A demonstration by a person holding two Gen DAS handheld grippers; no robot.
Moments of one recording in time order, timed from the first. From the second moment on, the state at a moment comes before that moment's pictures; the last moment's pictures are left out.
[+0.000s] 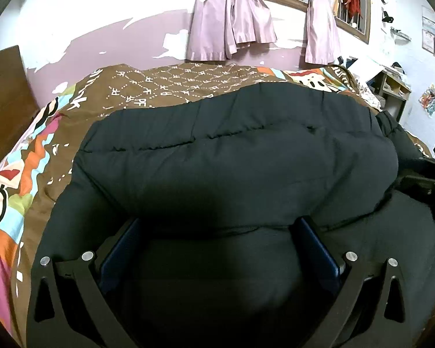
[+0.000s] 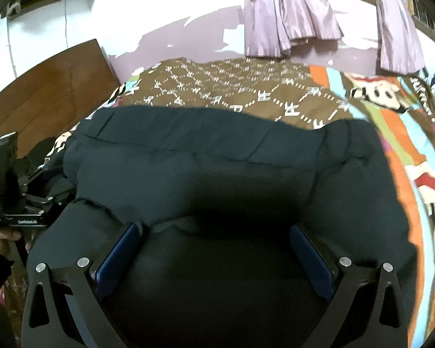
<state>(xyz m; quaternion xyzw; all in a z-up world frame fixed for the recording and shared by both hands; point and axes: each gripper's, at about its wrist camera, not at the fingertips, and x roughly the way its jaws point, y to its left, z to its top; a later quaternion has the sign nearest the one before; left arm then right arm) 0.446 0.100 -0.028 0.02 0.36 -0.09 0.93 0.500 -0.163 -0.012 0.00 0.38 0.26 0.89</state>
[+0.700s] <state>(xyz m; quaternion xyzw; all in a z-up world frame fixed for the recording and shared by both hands) 0.393 0.199 0.008 -0.05 0.39 -0.04 0.92 0.497 -0.275 -0.023 0.08 0.41 0.17 0.89</state>
